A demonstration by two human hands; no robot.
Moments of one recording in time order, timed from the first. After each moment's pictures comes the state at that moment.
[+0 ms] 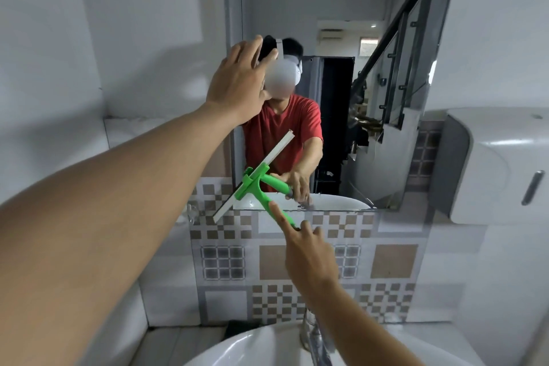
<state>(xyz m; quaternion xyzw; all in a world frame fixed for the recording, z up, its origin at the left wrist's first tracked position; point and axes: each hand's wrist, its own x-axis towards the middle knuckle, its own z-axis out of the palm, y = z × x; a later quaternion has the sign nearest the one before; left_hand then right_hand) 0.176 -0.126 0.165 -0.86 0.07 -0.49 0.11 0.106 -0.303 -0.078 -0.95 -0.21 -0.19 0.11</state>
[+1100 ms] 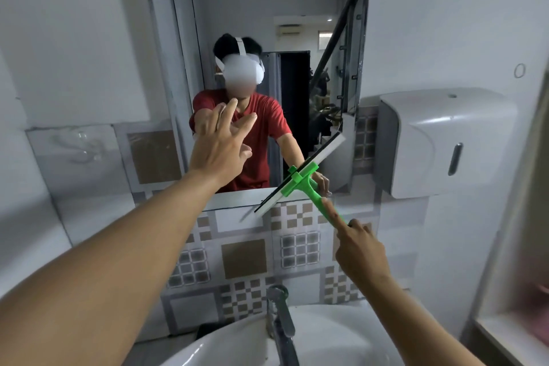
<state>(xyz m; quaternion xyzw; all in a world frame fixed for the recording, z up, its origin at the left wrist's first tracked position) 0.179 -0.188 0.057 -0.89 0.11 -0.43 0.07 0.135 -0.466 -0.117 -0.96 -0.07 -0.25 0.12</state>
